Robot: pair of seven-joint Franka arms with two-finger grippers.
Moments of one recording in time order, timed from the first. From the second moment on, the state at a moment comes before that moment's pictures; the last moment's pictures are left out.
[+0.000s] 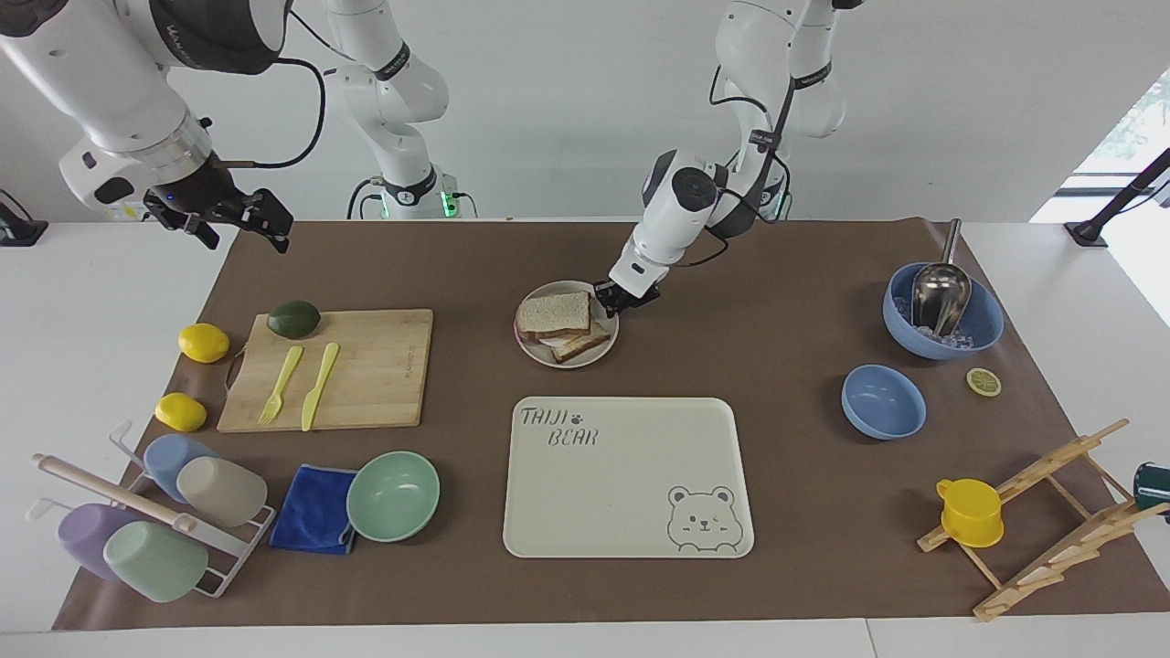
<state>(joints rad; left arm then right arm) -0.69 0.11 -0.04 -2.27 -0.46 2.45 -0.49 -0.01 0.05 -0.10 -1.52 -0.01 1.42 -0.02</state>
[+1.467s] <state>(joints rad) -0.35 0.51 -0.02 -1.64 -0.40 2.22 -0.45 -0.01 0.05 -0.10 -1.52 -0.01 1.42 -0.02</state>
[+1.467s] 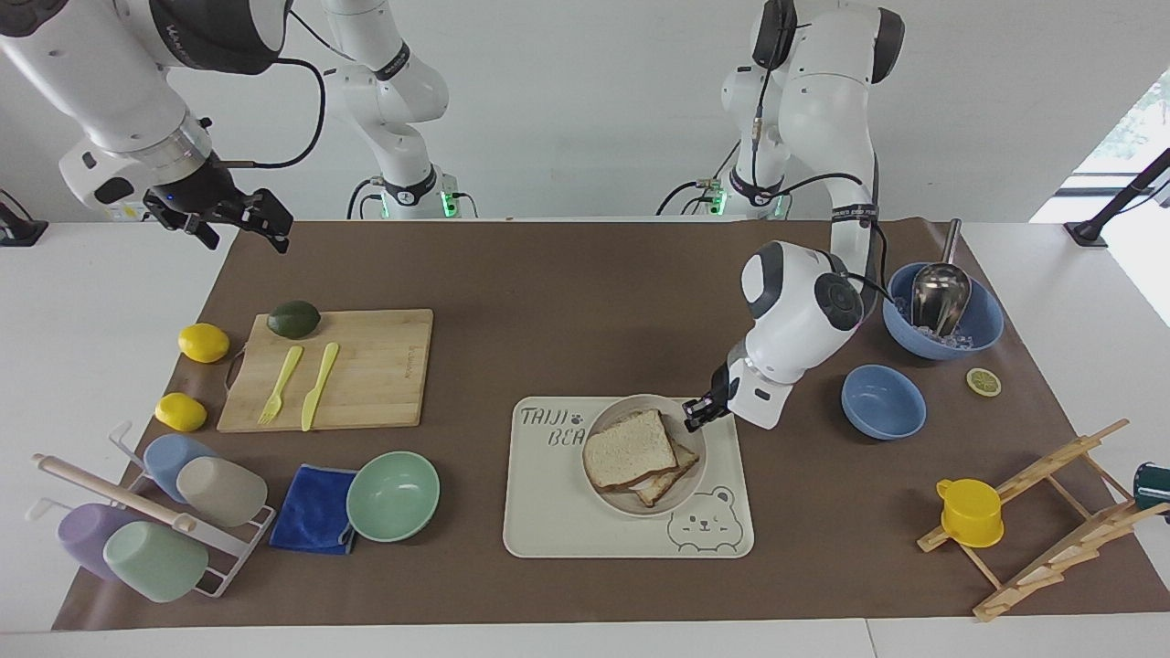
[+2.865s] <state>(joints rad) -0.27 0.27 0.08 -1.63 -0.17 2.00 -0.36 -0.01 0.05 -0.10 -1.52 -0.01 1.42 -0.02</state>
